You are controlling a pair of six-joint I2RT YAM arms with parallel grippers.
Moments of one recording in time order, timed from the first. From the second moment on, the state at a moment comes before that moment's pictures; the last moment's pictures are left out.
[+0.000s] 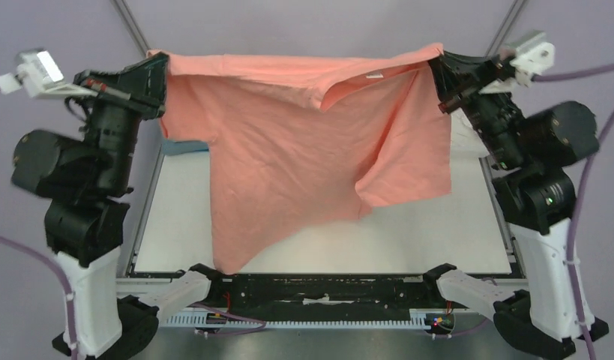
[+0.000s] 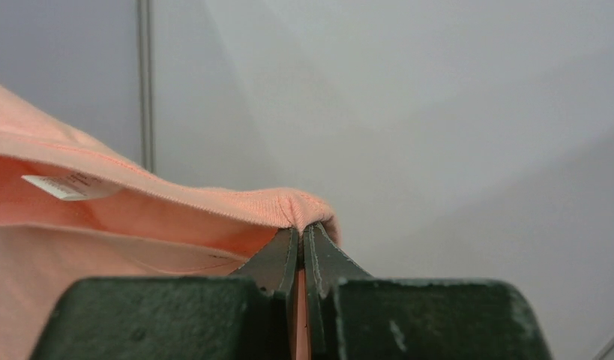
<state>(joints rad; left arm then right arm) -0.39 0.97 1.90 -0.49 -0.20 -0.51 0.40 1.02 1.76 -0.30 -0.16 -0.15</state>
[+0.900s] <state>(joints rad) -0.11 1.39 2.02 -0.42 0.05 -0.49 0.39 1.27 1.73 0.02 0.04 -0.35</state>
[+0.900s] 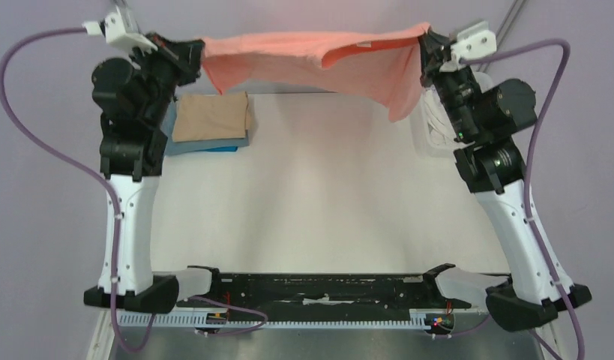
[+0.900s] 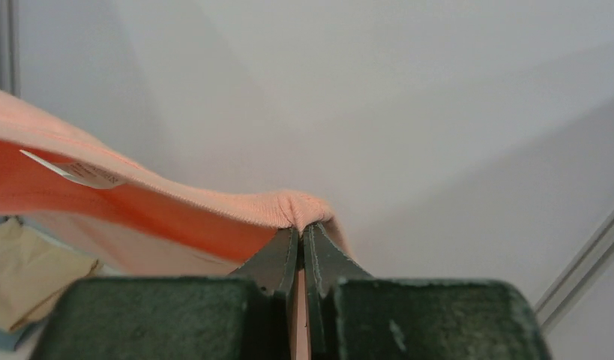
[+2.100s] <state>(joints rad) -0.16 0.58 0.42 -0.56 -0.04 -0.85 0.41 0.34 0.19 -0.49 -0.46 0.31</state>
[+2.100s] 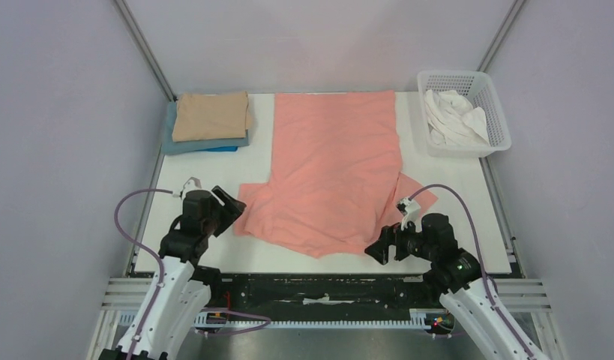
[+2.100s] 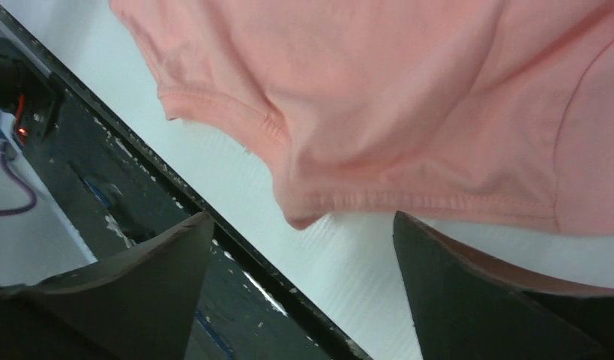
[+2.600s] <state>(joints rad) -0.37 1.04 0.66 -0.23 0.16 -0.85 0.41 0.67 0.38 -0.25 0.01 0.43</state>
